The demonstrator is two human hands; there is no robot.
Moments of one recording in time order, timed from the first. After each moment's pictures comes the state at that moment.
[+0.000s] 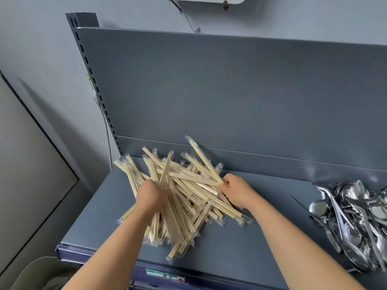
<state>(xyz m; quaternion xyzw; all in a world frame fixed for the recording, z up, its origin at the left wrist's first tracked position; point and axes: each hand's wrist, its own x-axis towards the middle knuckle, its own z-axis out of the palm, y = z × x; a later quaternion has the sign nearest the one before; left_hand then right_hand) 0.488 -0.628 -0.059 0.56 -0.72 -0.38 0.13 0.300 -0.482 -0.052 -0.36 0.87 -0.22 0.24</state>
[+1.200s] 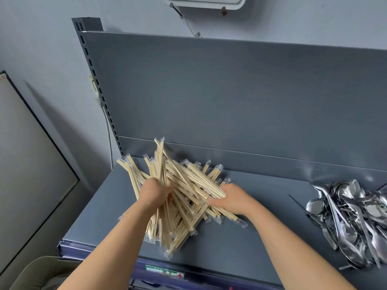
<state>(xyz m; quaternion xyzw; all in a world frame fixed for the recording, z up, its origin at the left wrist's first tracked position) 0.490 -0.626 -0.050 0.53 -0.70 -0.46 0.12 0.316 -0.465 -0.056 -0.38 0.83 -0.23 0.32</state>
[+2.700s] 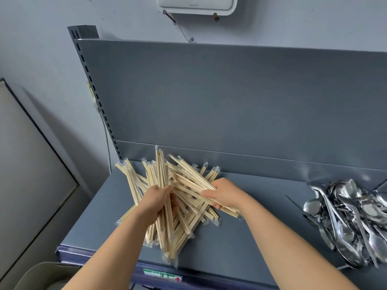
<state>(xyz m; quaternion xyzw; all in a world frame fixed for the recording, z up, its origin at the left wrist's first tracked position) 0.489 -0.617 -0.056 0.48 -0.56 -0.67 0.12 0.316 -0.485 -0.042 -0.38 0.82 -0.26 0.35</state>
